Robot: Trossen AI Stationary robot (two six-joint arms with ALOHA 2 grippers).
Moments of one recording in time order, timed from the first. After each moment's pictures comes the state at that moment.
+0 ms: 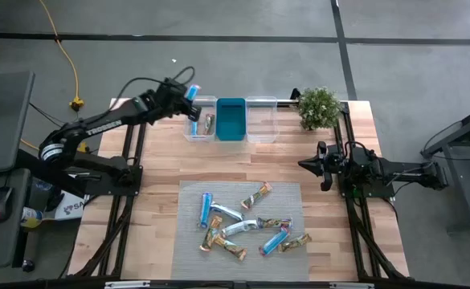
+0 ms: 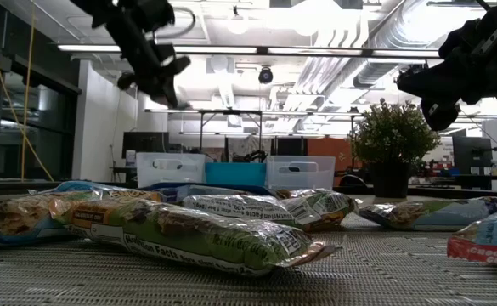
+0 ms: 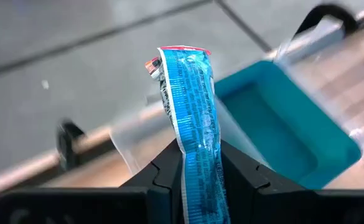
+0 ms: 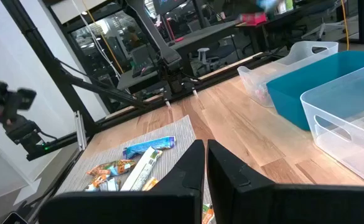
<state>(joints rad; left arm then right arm) 0.62 1.23 0.99 -0.46 -0.32 -0.32 -0.07 0.07 0.01 0.03 0.00 0.39</state>
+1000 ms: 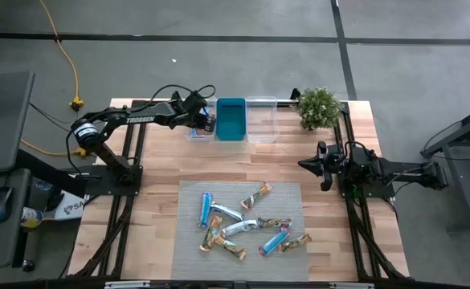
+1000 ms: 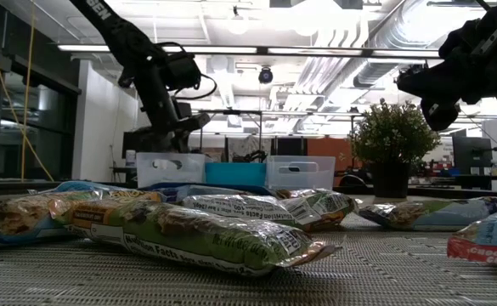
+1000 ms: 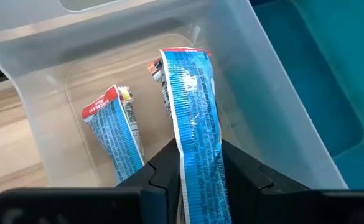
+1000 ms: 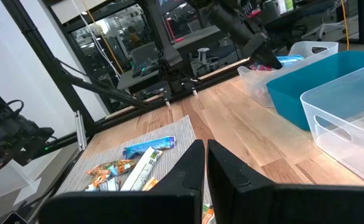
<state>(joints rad) 0.62 1.59 0.96 -0.34 -0.20 -0.53 -0.07 0.07 0.01 0.03 0.00 0.39</state>
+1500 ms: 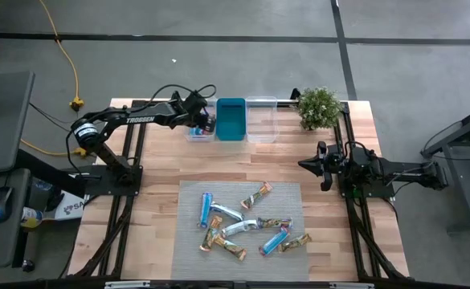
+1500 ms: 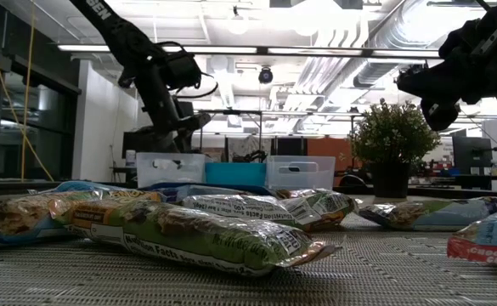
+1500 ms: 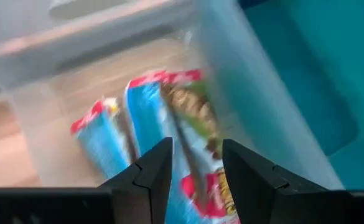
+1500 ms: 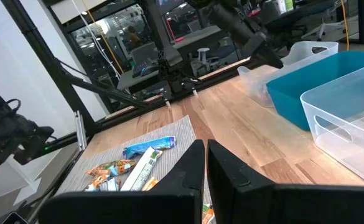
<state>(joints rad) 0.61 1.59 0.96 -0.31 -0.19 -0.47 -0.07 0.07 0.01 0.03 0.00 0.39</state>
